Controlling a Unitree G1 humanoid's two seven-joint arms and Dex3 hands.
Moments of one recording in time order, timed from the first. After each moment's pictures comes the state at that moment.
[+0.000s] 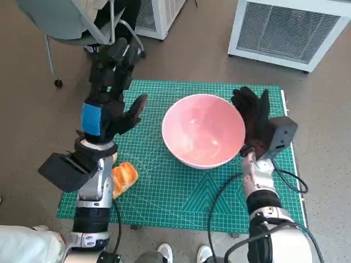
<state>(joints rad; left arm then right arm) -0.52 0.14 0.14 0.26 -0.18 -0.51 -0.29 -0.91 -0.05 -0.32 1.31 0.11 -0.49 0.07</state>
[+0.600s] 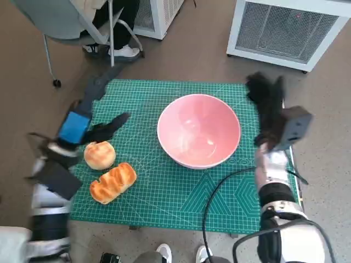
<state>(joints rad) -0.39 0.53 0.14 0.18 0.12 -0.46 -0.36 -0.93 -0.16 -0.29 1.26 0.07 -0.65 0.07</state>
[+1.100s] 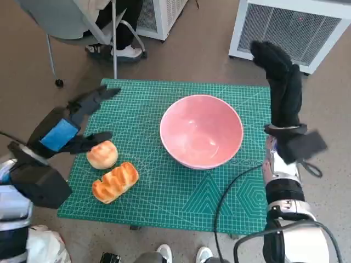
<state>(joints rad) -0.28 0.77 0.13 -0.04 0.17 -0.26 -0.55 -0.92 -0.18 -0.19 1.07 0.06 -1.13 0.23</state>
